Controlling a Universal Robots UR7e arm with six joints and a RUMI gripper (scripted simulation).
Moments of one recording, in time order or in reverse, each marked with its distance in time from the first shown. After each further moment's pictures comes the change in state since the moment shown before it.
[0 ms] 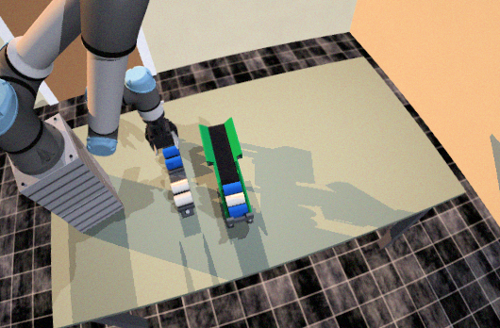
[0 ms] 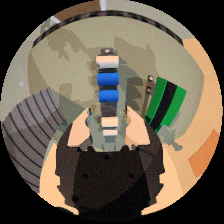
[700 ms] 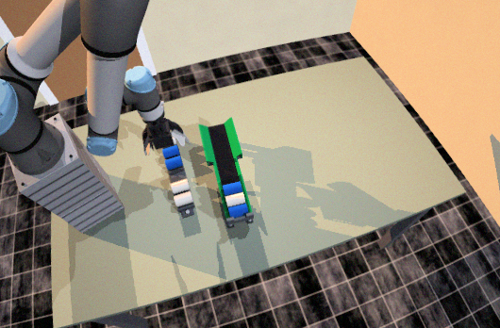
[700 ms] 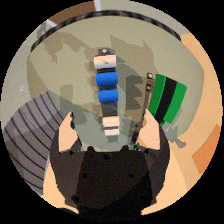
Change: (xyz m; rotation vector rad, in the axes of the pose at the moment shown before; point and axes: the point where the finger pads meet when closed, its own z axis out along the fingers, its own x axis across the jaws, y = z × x) arm 0.001 0.001 0.000 -0.002 -0.001 0.056
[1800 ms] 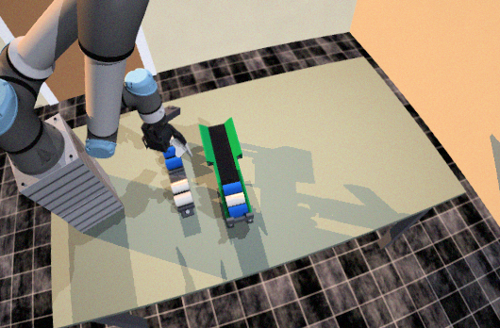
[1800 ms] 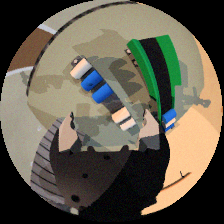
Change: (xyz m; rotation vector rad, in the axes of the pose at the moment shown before) arm 0.011 0.016 -0.001 -0.002 0.000 0.576
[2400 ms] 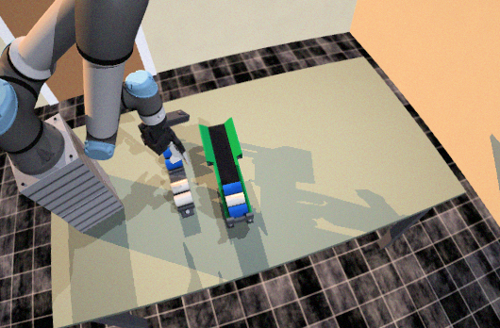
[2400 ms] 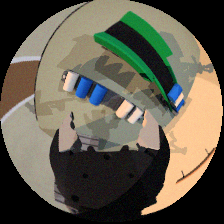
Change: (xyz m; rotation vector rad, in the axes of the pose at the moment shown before) arm 0.012 0.008 -0.001 0.000 0.000 0.377
